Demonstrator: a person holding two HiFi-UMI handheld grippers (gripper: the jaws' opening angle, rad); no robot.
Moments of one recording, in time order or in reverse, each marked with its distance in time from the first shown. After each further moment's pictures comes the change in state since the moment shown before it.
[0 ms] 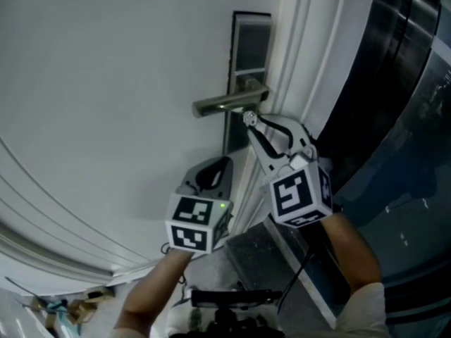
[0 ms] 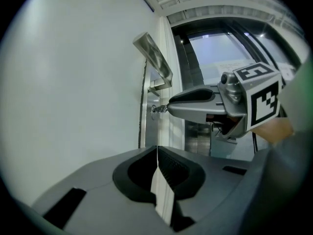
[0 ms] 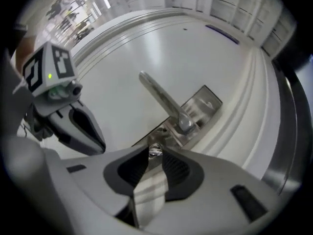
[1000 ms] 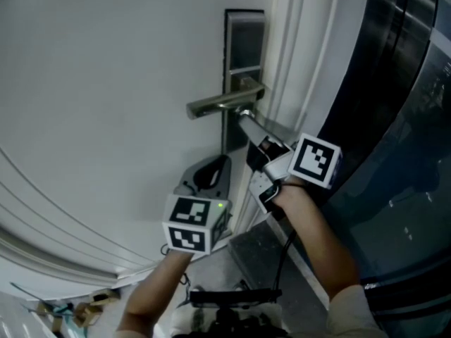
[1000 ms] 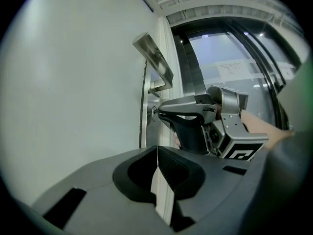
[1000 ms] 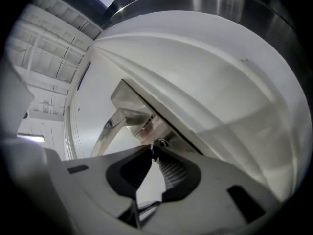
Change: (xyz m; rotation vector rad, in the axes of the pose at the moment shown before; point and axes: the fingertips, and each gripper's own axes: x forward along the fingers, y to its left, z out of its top) left arm 0.001 0.002 0.004 0.007 -0.002 0.002; right arm 0.025 -0.012 -0.022 1.656 -0.300 0.275
